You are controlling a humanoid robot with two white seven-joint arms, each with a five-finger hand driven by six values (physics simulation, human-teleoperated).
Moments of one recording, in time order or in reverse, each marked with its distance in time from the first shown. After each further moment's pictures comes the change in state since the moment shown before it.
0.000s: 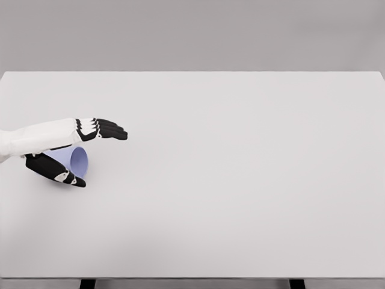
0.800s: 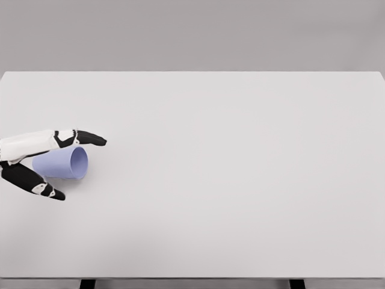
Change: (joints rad) left arm 0.109 0.141 0.004 0.000 0.176 0.015 0.000; right arm 0.002 0.000 0.002 0.001 0.000 0.003 0.000
